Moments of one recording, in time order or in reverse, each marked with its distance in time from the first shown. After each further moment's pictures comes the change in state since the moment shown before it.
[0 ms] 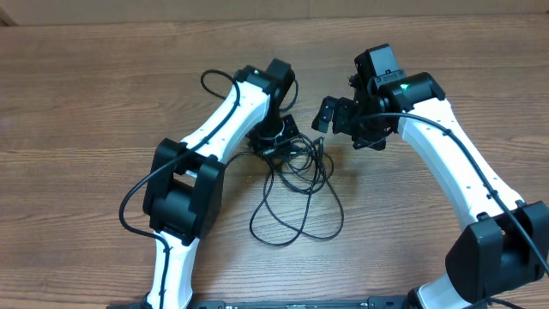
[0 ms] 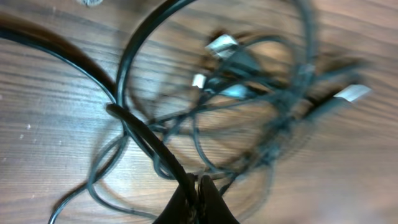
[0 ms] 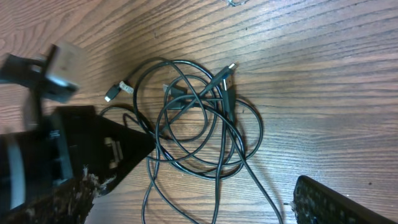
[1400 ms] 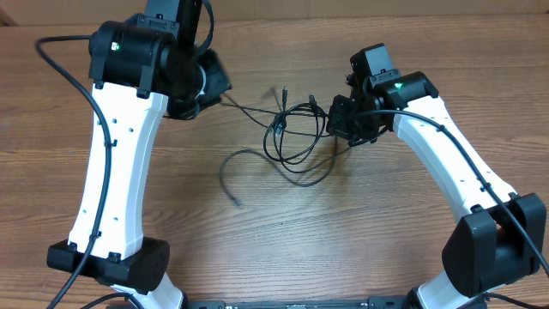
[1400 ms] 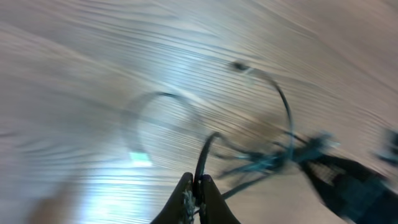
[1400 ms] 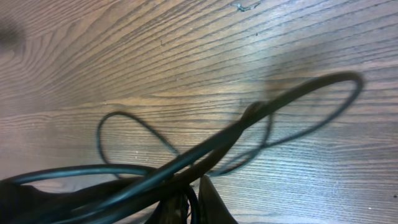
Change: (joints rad) left arm 0.213 -0.379 0.447 -0.406 -0.255 0.074; right arm 0.004 0.031 0.000 0.044 -0.001 0.053
